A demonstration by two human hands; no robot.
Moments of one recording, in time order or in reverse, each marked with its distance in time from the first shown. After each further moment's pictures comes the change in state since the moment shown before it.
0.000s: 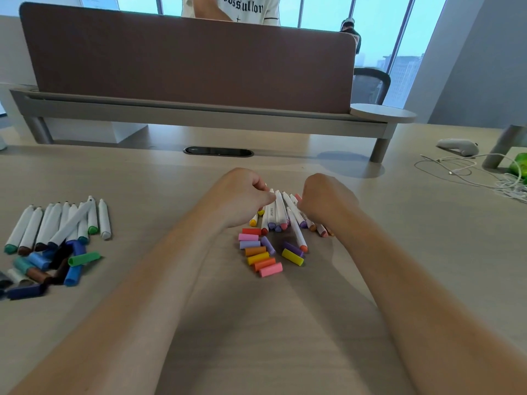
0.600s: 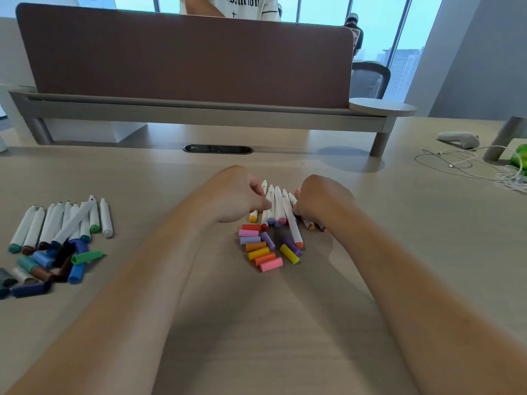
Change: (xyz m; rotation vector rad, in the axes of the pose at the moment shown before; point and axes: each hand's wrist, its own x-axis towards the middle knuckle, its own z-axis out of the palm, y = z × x) left_hand -0.002 -0.001 -0.011 0.155 -0.127 0.029; right_hand -0.013 -0.011 -0.006 -0.060 -0.124 0.044
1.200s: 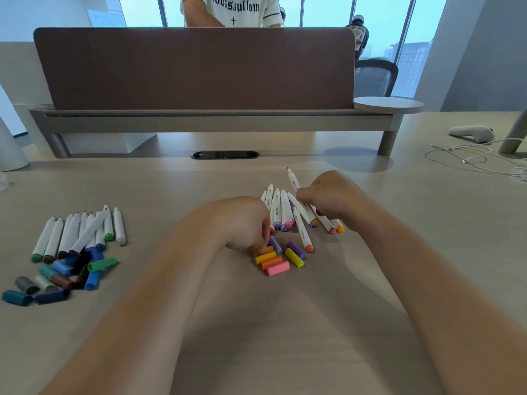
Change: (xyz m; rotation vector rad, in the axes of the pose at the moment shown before) left_hand -0.008 -0.002 0.006 0.408 -0.363 0.030; right_hand -0.020 0.013 -0.017 0.605 -0.031 -0.073
